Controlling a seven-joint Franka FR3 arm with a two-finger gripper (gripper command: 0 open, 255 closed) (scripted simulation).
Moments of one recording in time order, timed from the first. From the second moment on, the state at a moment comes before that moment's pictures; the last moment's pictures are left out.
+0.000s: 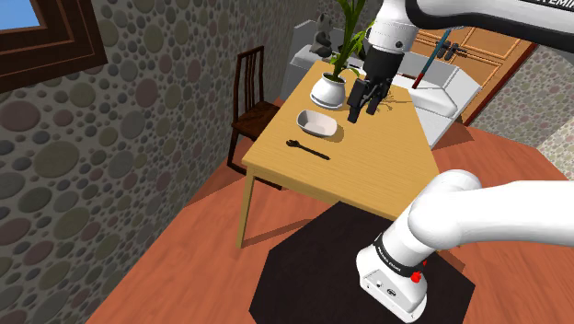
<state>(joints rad) 0.02 -0.83 0.03 -2.43 0.01 1.51 0.00</state>
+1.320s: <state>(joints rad) 0.01 -0.40 -0.27 -2.56 -0.11 2.12 -0.45</state>
